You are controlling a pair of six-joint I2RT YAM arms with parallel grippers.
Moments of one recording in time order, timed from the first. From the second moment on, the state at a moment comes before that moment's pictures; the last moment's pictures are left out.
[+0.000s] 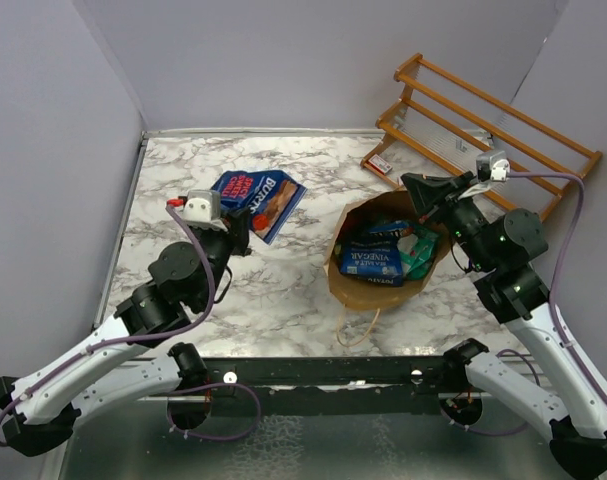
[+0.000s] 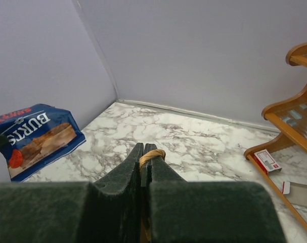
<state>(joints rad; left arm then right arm) -0.97 0.69 0.89 -0.14 -0.64 -0.22 0.46 0.75 0.91 0.08 -0.07 0.23</state>
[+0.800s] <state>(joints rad) -0.69 0.84 0.66 -0.23 -0.89 -0.44 0.46 0.75 0.91 0.08 -0.09 0.23</state>
